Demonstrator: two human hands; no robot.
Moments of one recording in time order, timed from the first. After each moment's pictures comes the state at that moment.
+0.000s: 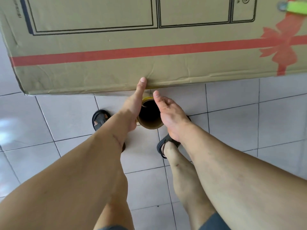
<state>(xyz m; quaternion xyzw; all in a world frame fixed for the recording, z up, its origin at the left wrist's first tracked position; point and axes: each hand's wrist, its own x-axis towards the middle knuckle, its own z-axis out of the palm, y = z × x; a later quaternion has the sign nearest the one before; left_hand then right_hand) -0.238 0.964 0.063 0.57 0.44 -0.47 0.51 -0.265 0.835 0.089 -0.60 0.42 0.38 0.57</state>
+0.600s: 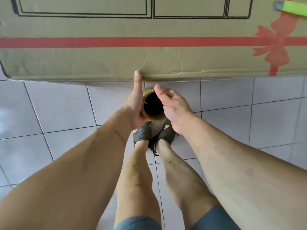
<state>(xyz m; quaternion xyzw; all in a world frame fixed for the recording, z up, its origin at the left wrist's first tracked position) -0.254 0.928 0.067 0.50 0.43 -0.48 0.58 -0.266 0.801 0.081 -0.64 0.41 0.37 0.54</state>
